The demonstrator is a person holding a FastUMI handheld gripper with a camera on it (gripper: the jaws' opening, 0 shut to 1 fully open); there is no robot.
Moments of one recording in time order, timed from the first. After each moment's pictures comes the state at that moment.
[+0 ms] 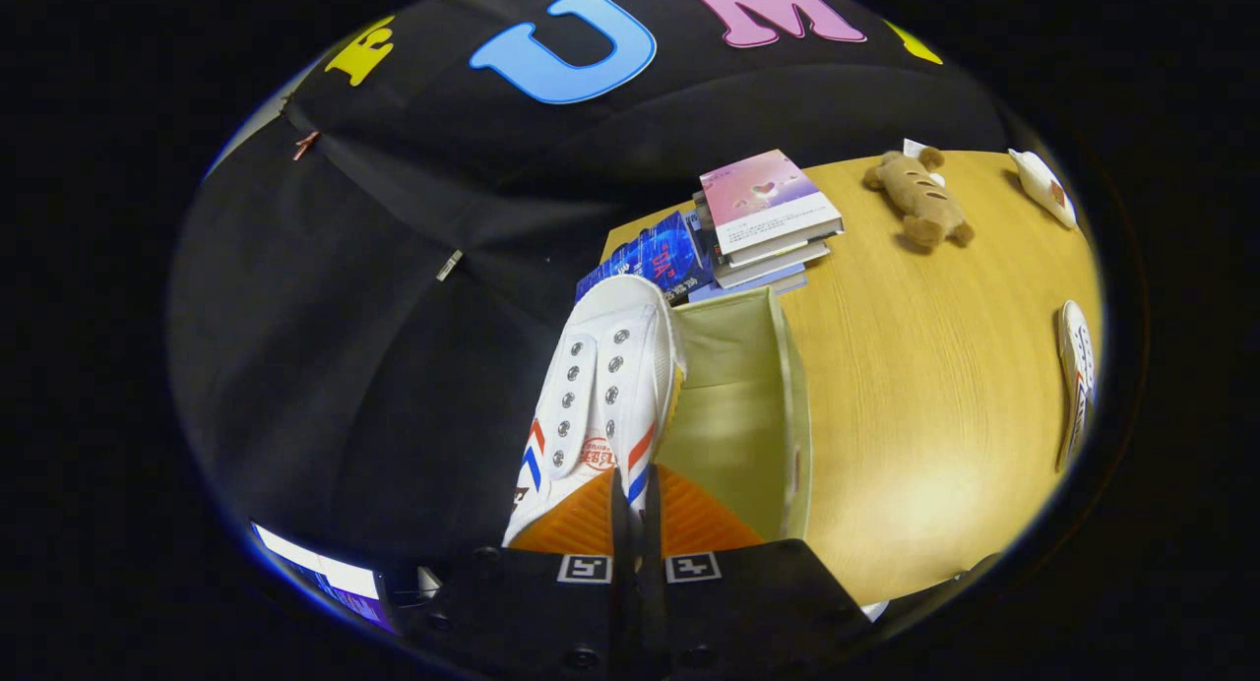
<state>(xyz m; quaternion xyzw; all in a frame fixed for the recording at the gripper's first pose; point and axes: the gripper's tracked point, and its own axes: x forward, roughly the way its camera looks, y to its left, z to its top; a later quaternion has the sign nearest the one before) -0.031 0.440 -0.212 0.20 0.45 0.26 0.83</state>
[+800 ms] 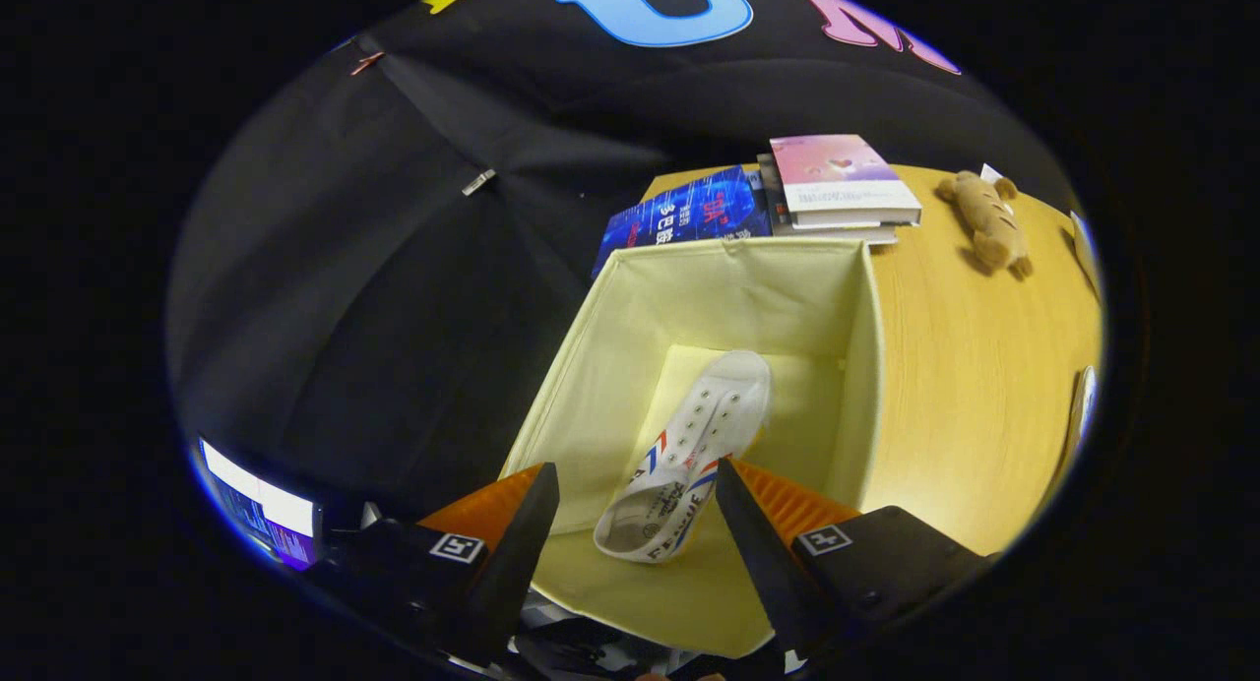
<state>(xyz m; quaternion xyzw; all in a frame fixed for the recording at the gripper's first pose) -0.056 0.444 -0.237 0.11 0.45 0.33 0.82</state>
